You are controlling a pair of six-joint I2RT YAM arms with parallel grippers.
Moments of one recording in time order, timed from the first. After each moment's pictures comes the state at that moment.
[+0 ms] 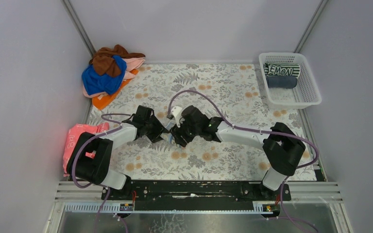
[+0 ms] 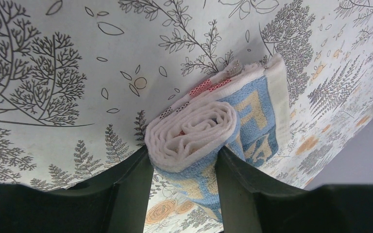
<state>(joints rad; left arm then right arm) -0.30 1.47 0.63 -0.19 0.21 -1.07 0.91 1.71 1.10 -0.19 -0.22 0.07</state>
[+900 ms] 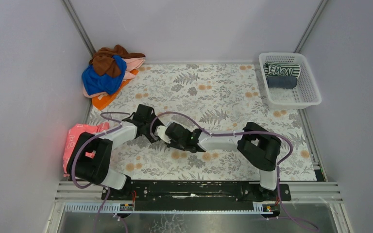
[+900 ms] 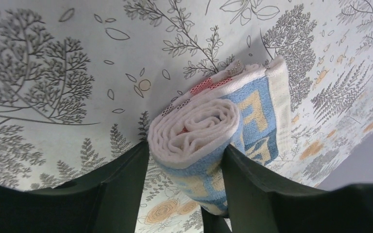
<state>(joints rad) -0.30 1.47 0.66 -0.22 0.19 -1.06 1.14 1.91 1.15 -0.17 0.23 -0.30</state>
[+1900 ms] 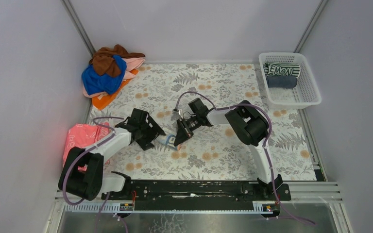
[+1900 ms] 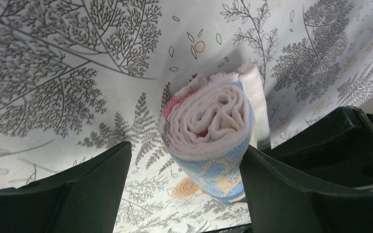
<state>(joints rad) -0.29 1.28 0.60 -0.40 0.14 -1.04 0.69 2.23 1.28 -0.01 -1.18 0.32</state>
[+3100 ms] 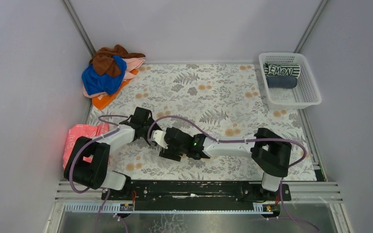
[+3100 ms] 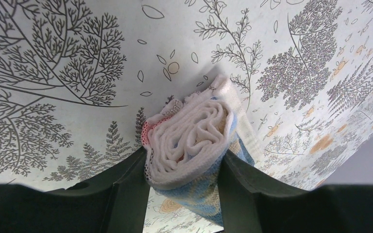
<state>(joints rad) -0.29 1.42 0.62 -0.27 0.20 -1.04 1.20 1.75 1.13 -0.18 0.15 -0.25</state>
